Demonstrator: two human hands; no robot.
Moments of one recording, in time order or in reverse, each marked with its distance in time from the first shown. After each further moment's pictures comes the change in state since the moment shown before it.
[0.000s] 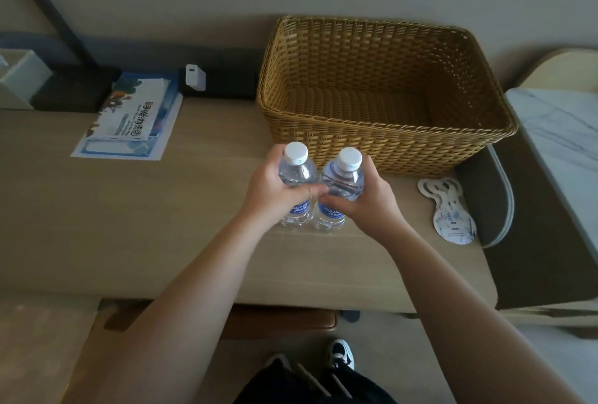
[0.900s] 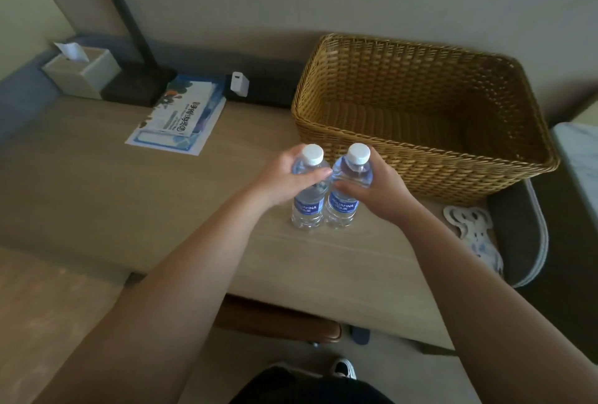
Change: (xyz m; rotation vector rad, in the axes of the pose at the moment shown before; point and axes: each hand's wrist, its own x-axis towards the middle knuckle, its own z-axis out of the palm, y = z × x) left_hand 0.022 0.015 -0.032 0.077 -0.129 -0.135; right_hand 0.051 -0.016 -0.007 -0.117 -0.203 -0.119
